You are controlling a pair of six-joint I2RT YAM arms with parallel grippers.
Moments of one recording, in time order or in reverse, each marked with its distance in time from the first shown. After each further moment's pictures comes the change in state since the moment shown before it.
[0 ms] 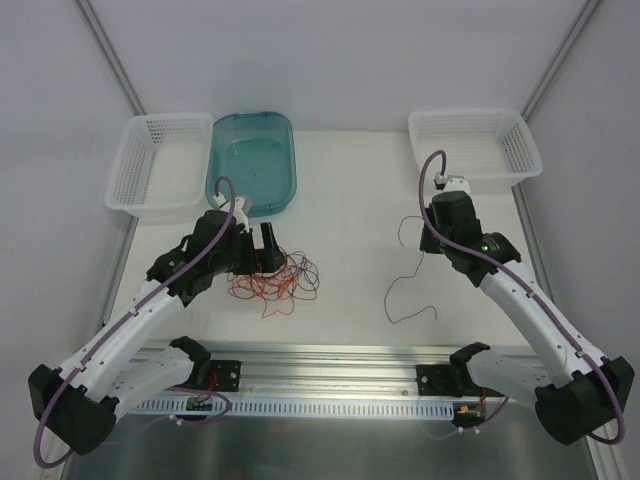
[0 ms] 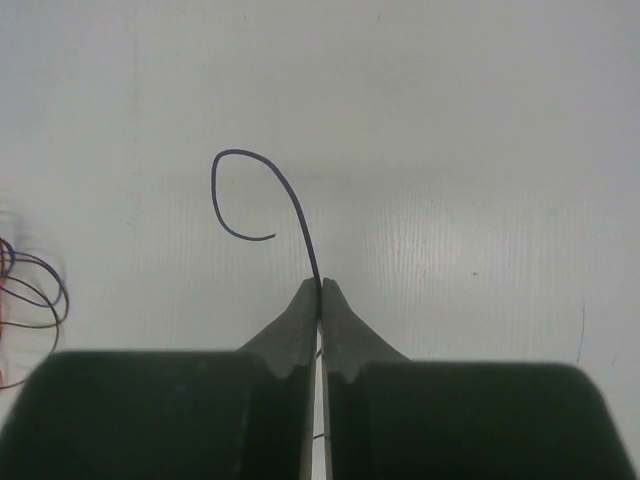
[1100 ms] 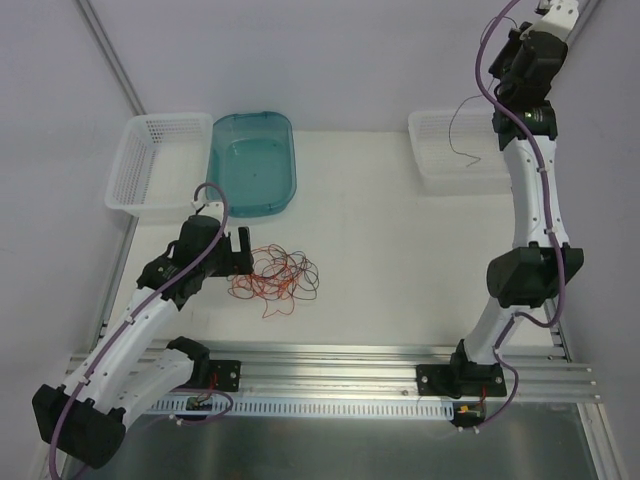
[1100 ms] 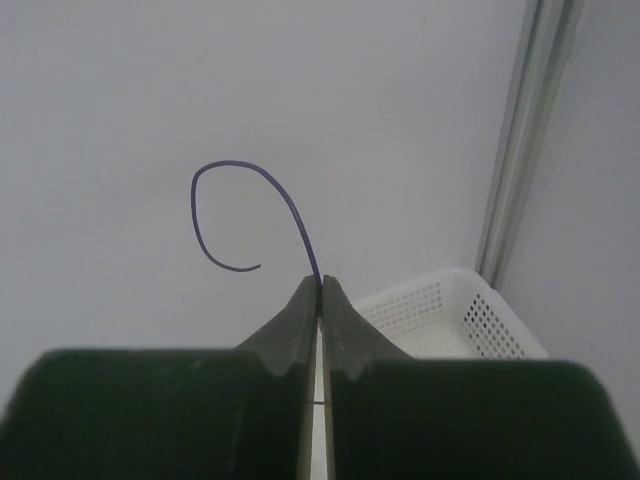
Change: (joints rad) left arm 0.159 -0.059 -0.035 -0.089 -0.184 0.209; right arm -0.451 0.755 1.164 0.417 -0.012 -0.211
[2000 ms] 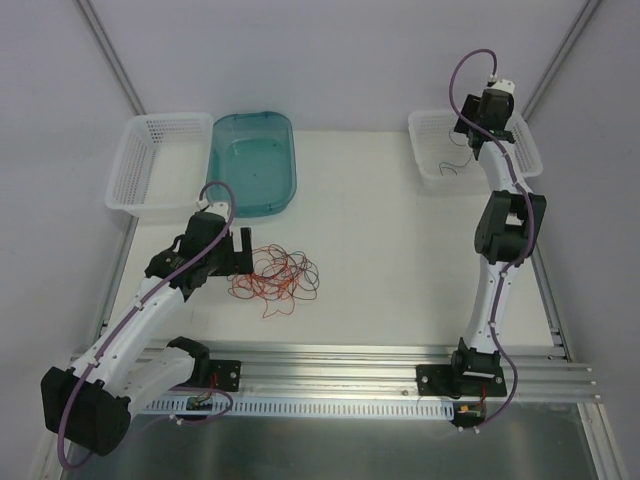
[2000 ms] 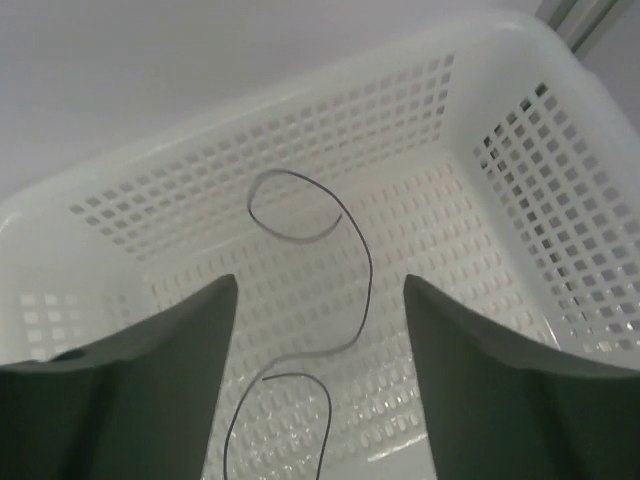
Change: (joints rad) left arm 0.026 0.090 -0.002 0.001 0.002 0.019; right arm -0.106 0.530 0.025 0.058 -0.089 -0.024
